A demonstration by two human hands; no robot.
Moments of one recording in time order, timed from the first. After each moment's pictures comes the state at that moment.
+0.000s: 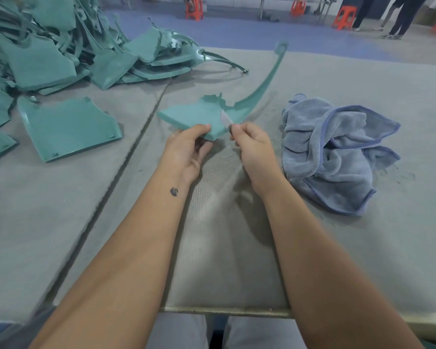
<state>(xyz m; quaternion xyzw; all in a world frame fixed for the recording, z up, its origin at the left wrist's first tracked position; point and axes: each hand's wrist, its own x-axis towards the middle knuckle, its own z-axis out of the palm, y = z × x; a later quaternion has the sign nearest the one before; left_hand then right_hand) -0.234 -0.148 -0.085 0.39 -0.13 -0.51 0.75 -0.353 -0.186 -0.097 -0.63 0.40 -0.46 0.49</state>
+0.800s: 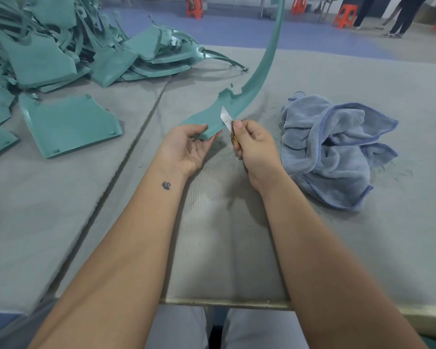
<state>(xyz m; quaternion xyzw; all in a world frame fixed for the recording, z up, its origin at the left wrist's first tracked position) -0.231 -0.135 -0.073 0.31 -0.08 -0.63 0.71 -0.355 -0.183 -0.099 -0.60 0.33 -0.48 0.55</state>
